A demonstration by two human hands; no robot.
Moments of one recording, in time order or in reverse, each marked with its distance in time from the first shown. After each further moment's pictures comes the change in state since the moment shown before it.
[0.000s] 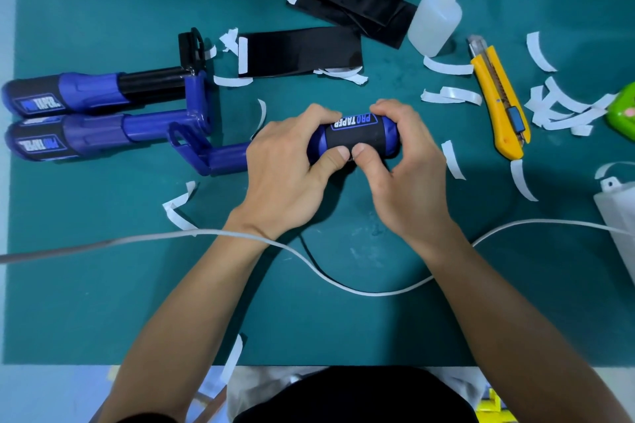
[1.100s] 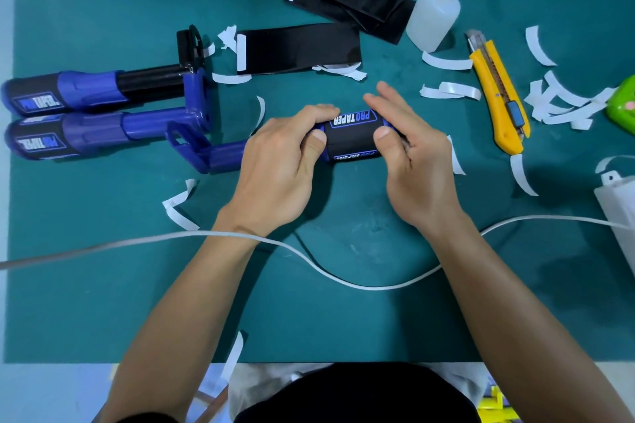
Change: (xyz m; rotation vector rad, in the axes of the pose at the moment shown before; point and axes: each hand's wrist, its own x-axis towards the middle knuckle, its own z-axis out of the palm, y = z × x) left_hand -0.002 -0.008 -0.008 -0.025 -0.067 -0.002; right_hand 0.010 0.006 -0.008 0.174 -0.122 0.094
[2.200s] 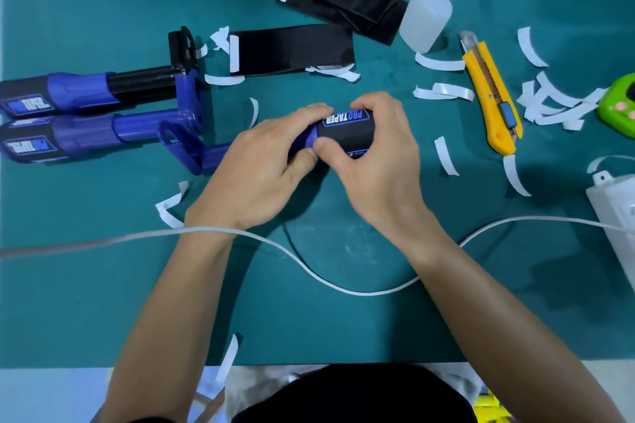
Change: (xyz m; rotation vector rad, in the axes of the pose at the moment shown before) left_hand 0.005 -0.001 -0.027 0.086 -0.298 0.036; right_hand -0.001 -0.018 0.027 -0.196 0.122 0.021
